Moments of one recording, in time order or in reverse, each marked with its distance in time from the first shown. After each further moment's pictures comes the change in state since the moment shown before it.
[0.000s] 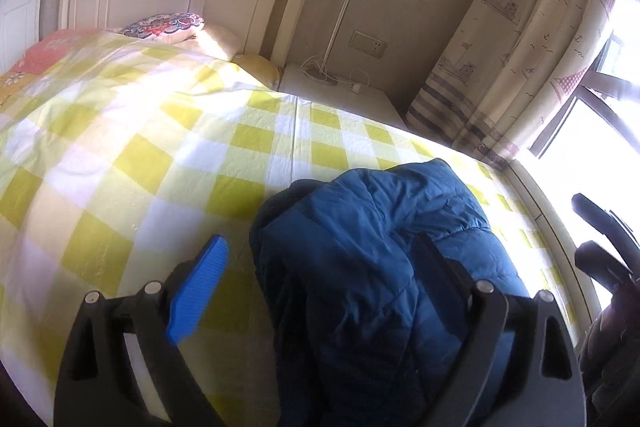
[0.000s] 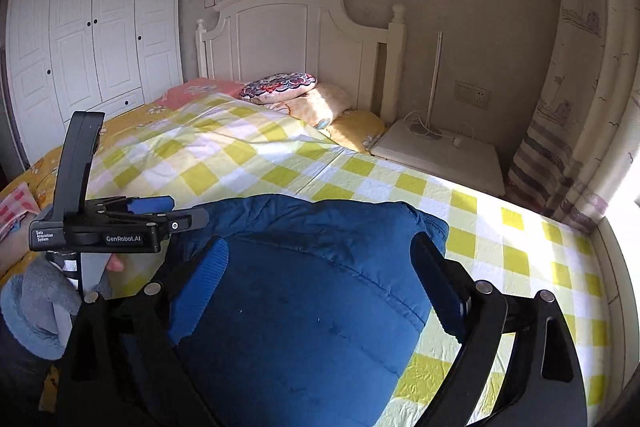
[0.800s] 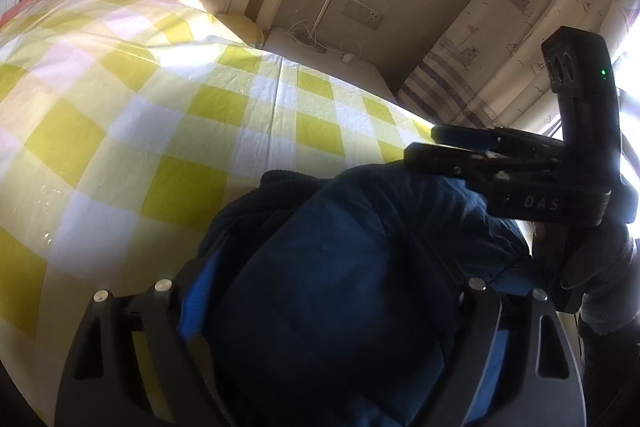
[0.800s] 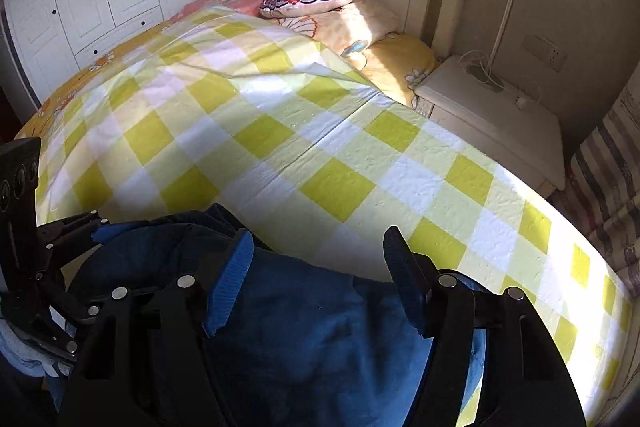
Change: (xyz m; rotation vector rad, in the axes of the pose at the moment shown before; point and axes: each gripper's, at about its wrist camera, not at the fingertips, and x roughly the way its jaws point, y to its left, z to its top) left arm 0.106 0.013 0.017 -0.060 0.135 -0.103; right arm 0.265 -0.034 0.064 -0.139 0.491 0.211
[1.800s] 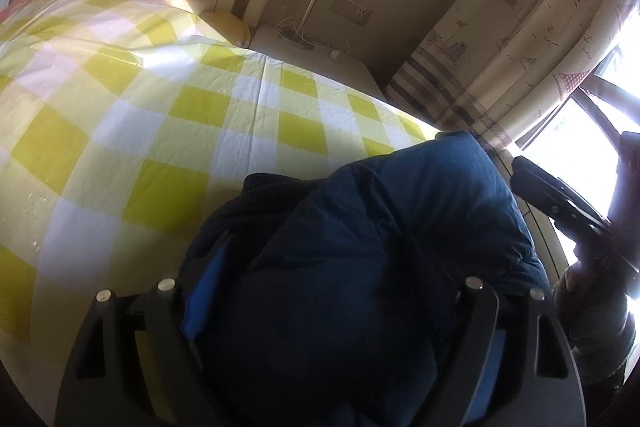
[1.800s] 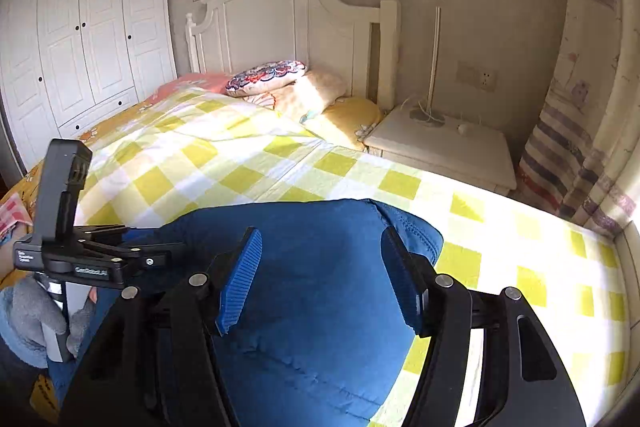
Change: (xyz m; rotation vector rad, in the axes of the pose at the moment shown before) left arm 0.005 -0.006 0.004 0.016 0.015 -0.041; right arm -0.072 -0.025 -0.080 0.174 -0.285 -0.109
